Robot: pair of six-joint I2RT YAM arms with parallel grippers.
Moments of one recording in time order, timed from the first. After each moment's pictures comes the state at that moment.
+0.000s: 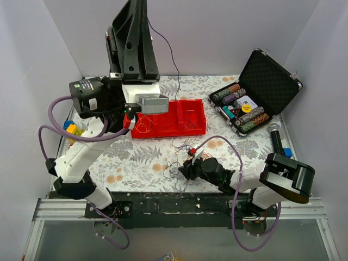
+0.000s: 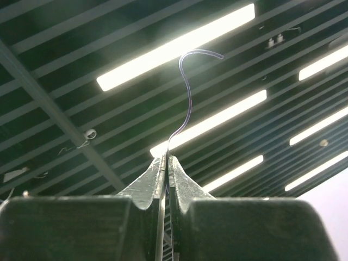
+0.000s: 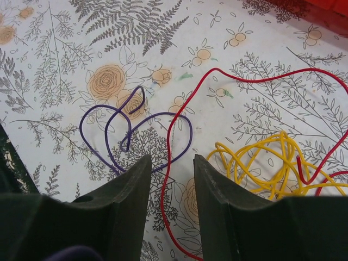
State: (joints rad) left arm -1.00 1.54 2.11 0.74 0.31 1.32; right arm 1.13 1.44 0.23 0.85 0.17 0.30
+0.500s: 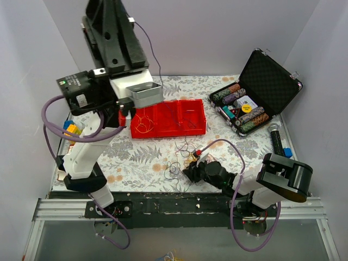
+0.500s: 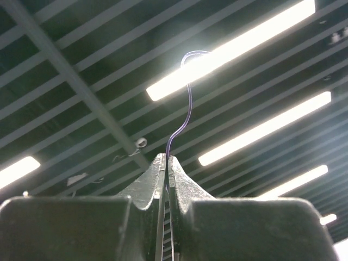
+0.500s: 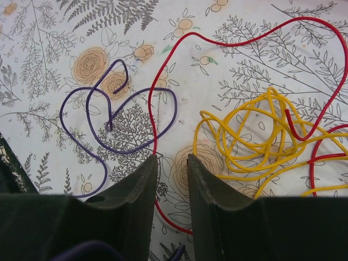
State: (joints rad) left arm -1.00 1.67 2.40 0.70 0.32 1.45; right arm 1.13 1.46 0.15 0.93 0.19 0.39
